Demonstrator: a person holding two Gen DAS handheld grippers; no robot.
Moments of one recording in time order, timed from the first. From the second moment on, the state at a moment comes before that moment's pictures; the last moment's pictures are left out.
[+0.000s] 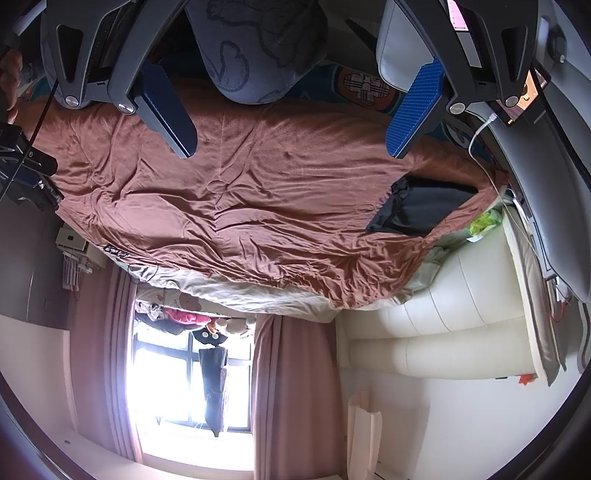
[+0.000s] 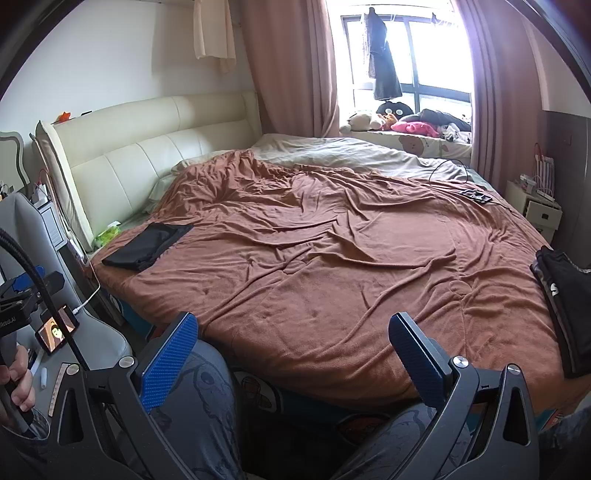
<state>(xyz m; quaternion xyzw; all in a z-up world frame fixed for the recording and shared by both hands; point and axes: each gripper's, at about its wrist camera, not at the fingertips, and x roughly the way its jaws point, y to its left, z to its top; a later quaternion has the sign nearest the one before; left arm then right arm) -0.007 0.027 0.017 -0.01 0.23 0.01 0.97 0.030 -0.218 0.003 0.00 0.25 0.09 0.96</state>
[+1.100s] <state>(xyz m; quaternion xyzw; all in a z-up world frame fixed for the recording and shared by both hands) -0.013 0.027 0.020 -0.02 0.23 0.01 0.97 0.034 -0.224 -0.003 0.00 0.26 0.08 0.96</state>
